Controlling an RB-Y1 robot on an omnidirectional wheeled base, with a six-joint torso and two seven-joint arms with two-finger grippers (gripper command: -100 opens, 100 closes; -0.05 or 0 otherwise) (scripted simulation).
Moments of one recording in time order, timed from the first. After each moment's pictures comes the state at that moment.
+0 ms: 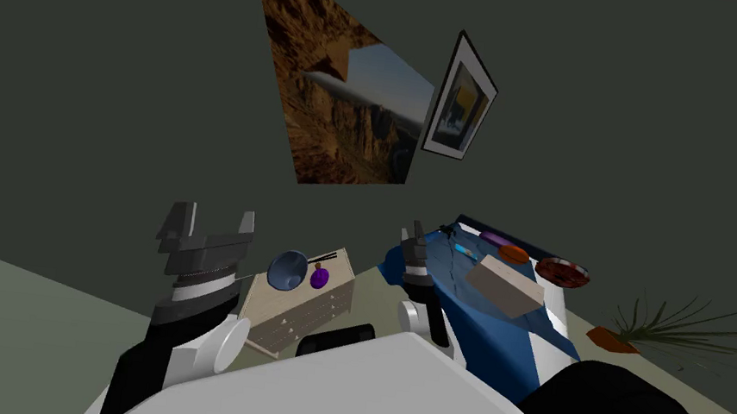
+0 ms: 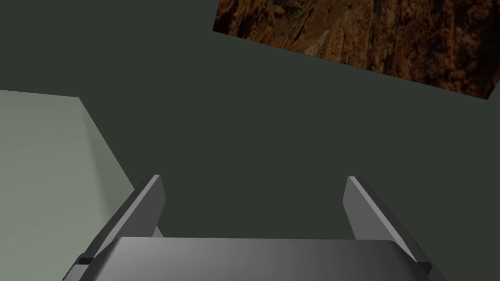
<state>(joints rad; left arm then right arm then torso) 0.45 0.04 -0.05 -2.27 0.07 -0.60 0.09 0.50 -0.04 0.06 -2.22 -0.11 -0.44 0.13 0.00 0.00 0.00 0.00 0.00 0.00</state>
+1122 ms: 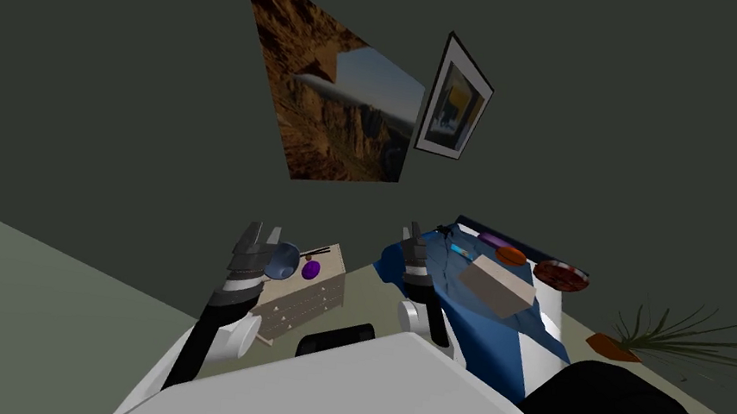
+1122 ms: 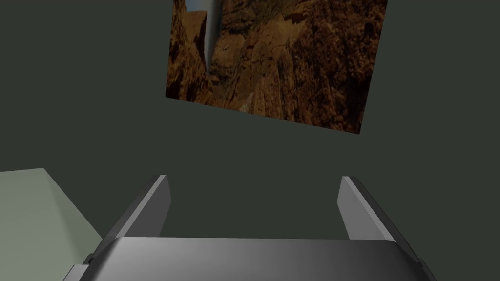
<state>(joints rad) 0.35 0.15 -0.06 -1.94 -0.01 -0.68 0.06 0.50 -0.04 0.06 -2.22 -0.11 -0.44 0.13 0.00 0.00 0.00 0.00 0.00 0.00</state>
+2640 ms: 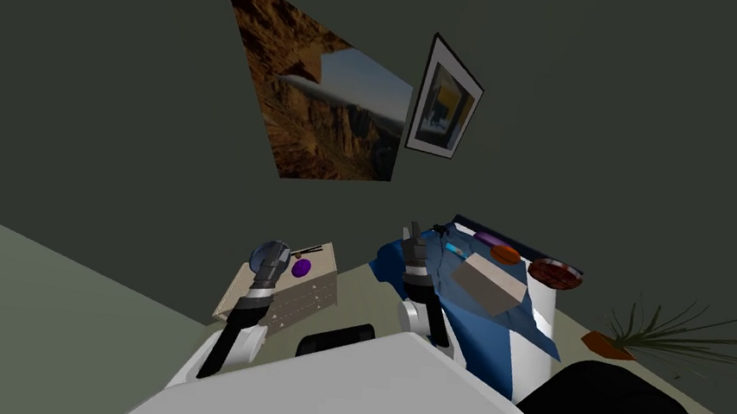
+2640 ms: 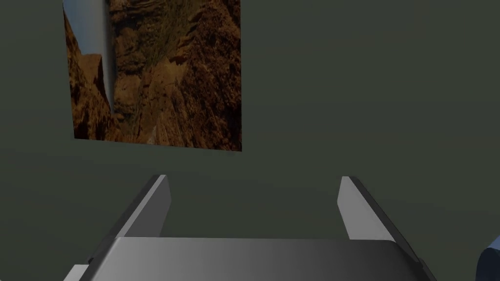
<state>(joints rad) 0.24 0.15 -0.04 -1.47 -0.05 -0.76 0.03 0.50 -0.04 0.06 -2.22 -0.11 -0.44 0.13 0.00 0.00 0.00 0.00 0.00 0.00</state>
